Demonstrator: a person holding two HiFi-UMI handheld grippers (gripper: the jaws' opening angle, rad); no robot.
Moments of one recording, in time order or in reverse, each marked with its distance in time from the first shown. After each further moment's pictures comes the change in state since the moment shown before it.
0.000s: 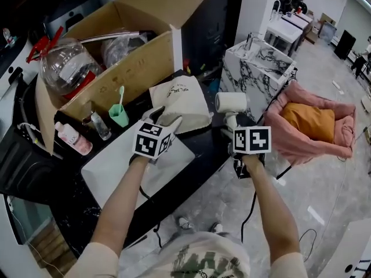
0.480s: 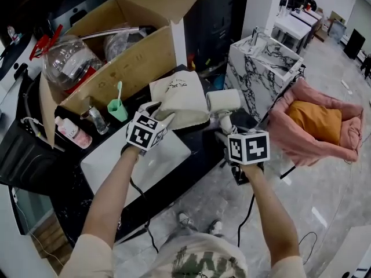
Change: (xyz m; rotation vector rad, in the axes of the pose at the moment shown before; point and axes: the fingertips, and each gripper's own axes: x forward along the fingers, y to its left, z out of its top) left arm 0.016 0.016 -0.023 0.155 0.125 0.026; right arm -0.011 0.020 -0.007 -0.120 -0.017 0.116
